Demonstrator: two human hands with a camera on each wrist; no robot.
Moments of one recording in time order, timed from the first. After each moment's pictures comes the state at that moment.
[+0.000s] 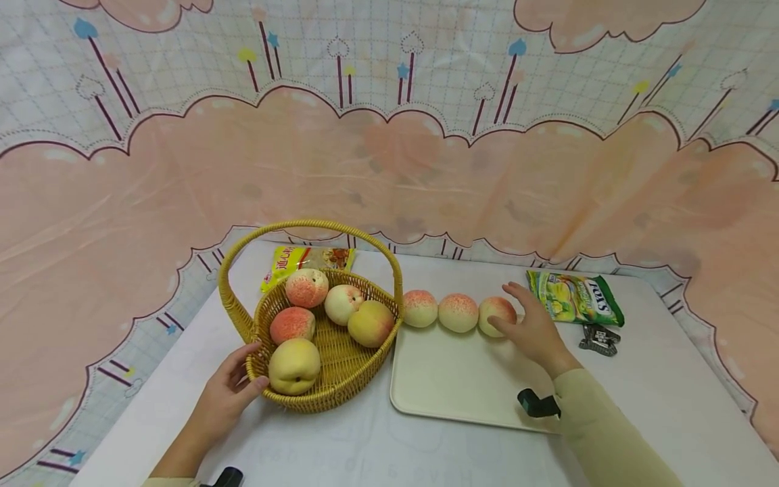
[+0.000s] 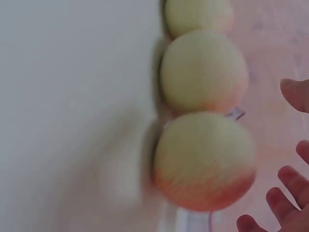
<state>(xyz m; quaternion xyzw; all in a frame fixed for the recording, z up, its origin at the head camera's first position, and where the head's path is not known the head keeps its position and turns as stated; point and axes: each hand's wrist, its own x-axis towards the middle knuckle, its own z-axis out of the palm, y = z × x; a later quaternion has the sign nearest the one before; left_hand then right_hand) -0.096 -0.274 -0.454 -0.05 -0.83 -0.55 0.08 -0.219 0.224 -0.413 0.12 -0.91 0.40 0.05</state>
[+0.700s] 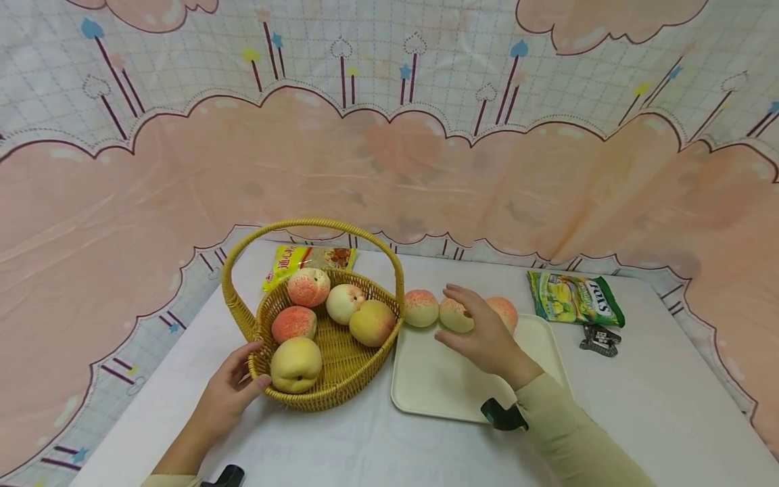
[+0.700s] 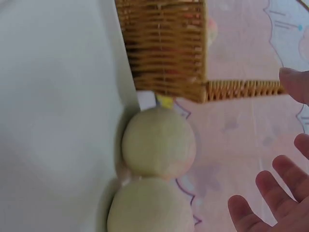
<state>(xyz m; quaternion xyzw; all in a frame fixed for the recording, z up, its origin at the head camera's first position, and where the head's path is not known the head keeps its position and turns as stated) -0.095 -0.274 -0.451 -0.05 -0.83 -0.55 0.07 -0.191 0.145 -0.393 0.28 -0.85 0.43 0.09</state>
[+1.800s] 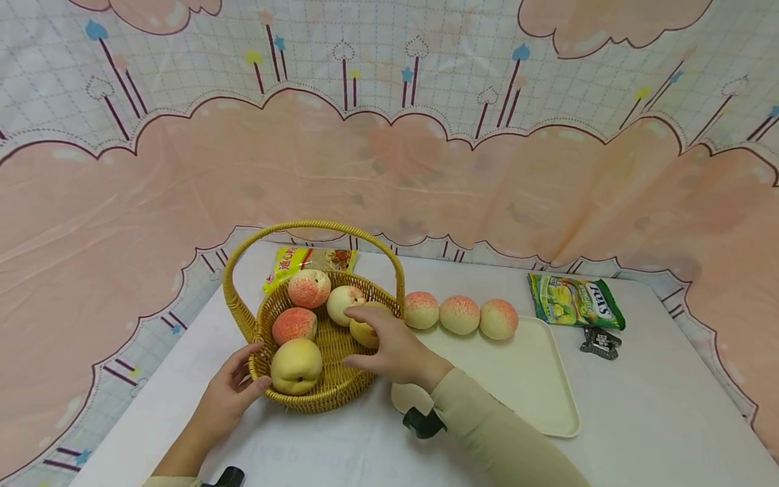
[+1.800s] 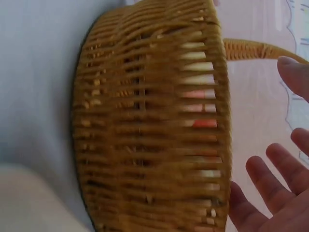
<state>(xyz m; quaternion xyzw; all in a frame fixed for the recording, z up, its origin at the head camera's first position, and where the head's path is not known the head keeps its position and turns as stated) -0.094 -0.273 -0.452 -0.06 -0.82 -0.57 0.08 -0.181 0.027 -0.386 0.40 -0.81 0.43 -0.05</state>
